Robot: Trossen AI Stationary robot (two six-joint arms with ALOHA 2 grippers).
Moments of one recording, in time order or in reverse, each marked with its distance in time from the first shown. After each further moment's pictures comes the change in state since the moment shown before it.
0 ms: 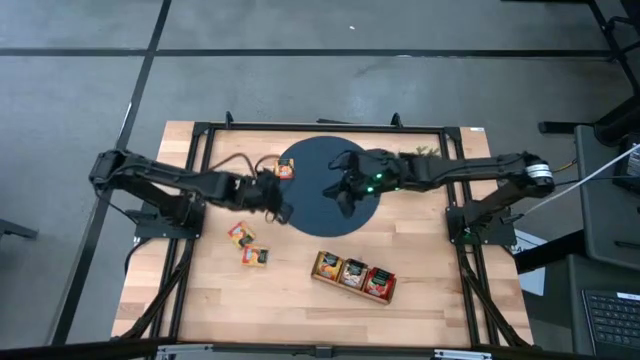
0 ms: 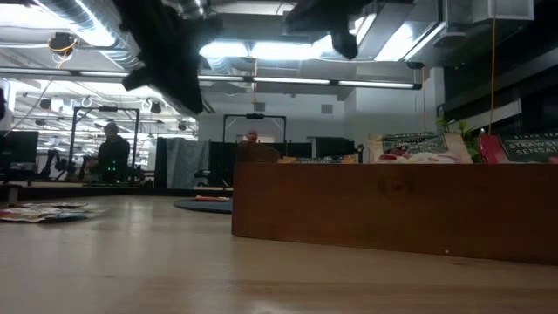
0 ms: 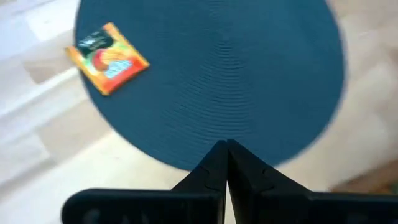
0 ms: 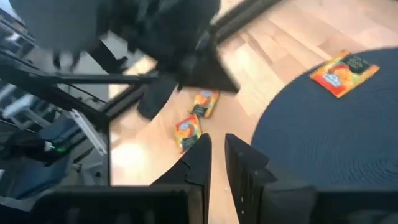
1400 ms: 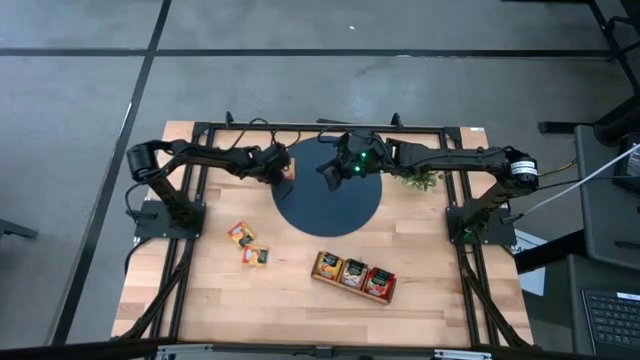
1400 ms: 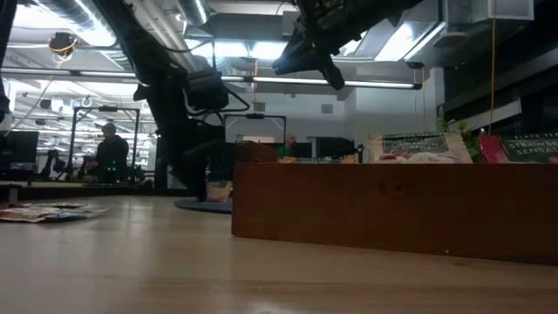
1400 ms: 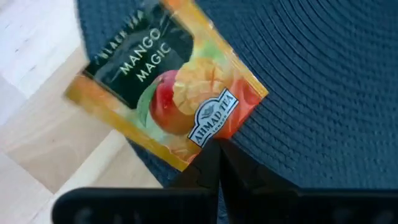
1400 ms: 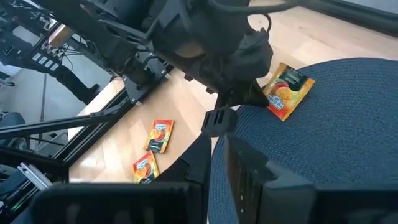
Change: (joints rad) left arm 0.543 0.334 -0.216 0.445 0.342 0.719; right arm -0.167 0.114 0.000 0.103 -0.001 0.035
